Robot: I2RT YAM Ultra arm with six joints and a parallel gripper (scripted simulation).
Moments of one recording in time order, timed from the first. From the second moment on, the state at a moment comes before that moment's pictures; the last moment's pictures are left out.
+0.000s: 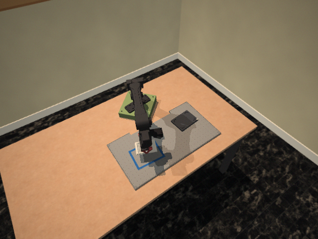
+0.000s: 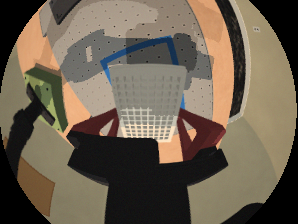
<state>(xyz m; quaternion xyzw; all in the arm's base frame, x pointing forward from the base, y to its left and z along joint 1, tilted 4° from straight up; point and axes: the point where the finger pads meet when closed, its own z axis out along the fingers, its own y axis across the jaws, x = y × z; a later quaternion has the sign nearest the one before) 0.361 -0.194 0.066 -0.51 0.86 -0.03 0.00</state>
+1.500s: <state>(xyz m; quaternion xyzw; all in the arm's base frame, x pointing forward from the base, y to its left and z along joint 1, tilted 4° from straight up) 0.361 -0.195 0.040 -0.51 0.86 -0.03 0.00</state>
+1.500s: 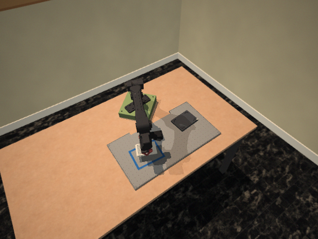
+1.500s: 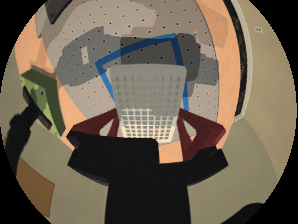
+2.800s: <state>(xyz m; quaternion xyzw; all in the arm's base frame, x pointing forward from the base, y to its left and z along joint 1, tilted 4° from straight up) 0.362 -0.196 0.017 -0.51 0.86 -0.03 0.00</state>
